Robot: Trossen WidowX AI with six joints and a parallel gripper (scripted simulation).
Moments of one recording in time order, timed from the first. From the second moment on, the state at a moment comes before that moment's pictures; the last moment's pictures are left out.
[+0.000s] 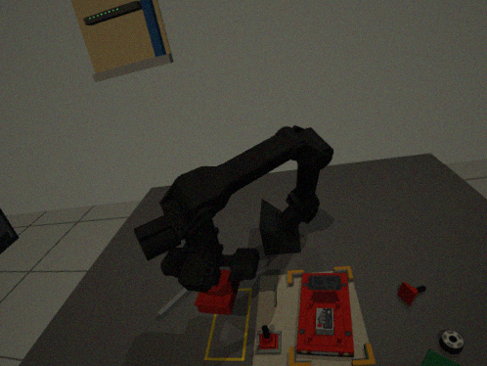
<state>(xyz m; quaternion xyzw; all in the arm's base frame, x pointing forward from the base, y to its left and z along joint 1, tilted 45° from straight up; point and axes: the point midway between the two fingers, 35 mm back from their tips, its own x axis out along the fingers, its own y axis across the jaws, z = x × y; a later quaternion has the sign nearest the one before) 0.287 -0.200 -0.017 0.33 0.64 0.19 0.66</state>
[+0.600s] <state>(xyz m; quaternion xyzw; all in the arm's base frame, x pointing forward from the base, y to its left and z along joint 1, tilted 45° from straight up) 0.289 -0.192 -0.027 0.33 0.64 0.19 0.66</state>
